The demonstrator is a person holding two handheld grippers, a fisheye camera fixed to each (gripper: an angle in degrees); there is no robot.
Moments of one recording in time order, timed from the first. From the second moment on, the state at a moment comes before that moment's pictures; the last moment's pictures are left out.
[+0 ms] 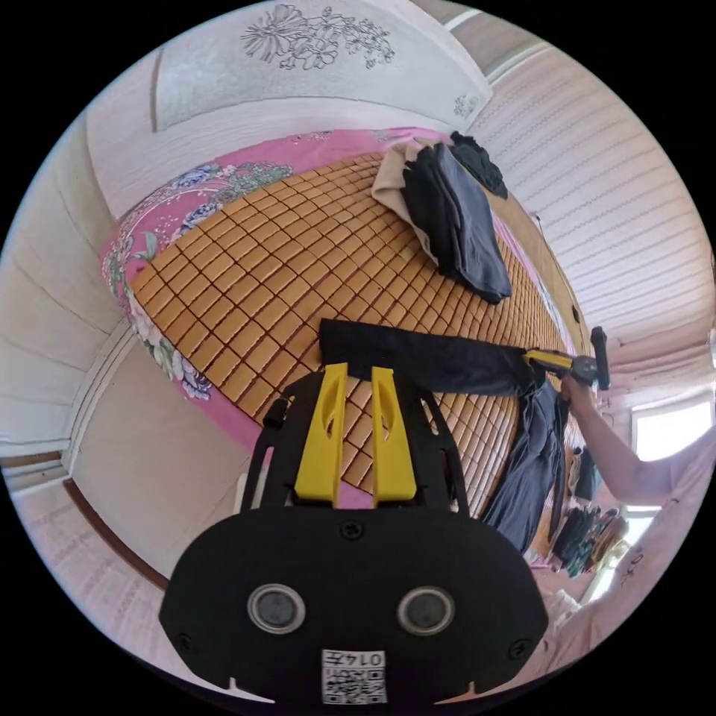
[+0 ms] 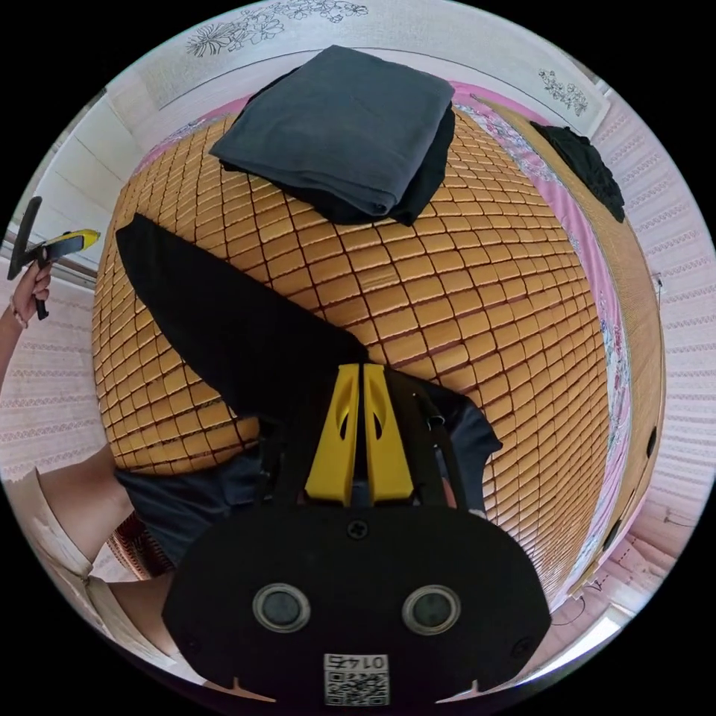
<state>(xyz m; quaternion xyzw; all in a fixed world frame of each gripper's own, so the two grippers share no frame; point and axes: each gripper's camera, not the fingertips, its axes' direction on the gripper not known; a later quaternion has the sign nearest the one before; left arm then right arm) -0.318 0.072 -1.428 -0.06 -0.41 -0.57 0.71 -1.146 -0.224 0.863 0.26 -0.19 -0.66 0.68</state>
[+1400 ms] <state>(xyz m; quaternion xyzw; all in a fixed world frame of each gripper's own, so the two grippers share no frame) -0.362 -0.013 -1.423 -0.10 -0.34 -0.45 0.82 -1.113 -0.259 0.807 0.26 -0.24 -0.63 0.69</state>
